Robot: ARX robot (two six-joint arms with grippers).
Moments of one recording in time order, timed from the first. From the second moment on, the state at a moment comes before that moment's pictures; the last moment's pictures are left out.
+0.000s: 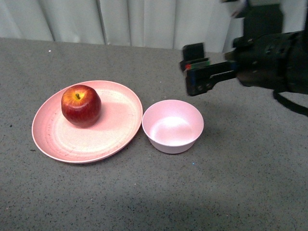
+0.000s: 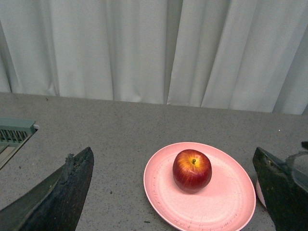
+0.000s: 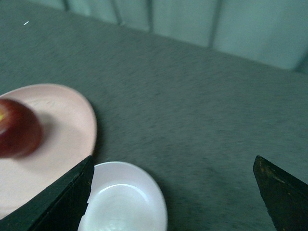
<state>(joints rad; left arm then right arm) 0.00 0.00 0.02 0.00 0.00 0.00 0.35 1.82 0.71 0.71 -0.08 0.02</state>
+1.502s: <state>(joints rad) 0.00 0.00 0.02 0.00 0.00 0.00 0.00 0.51 0.01 0.50 0.00 0.00</state>
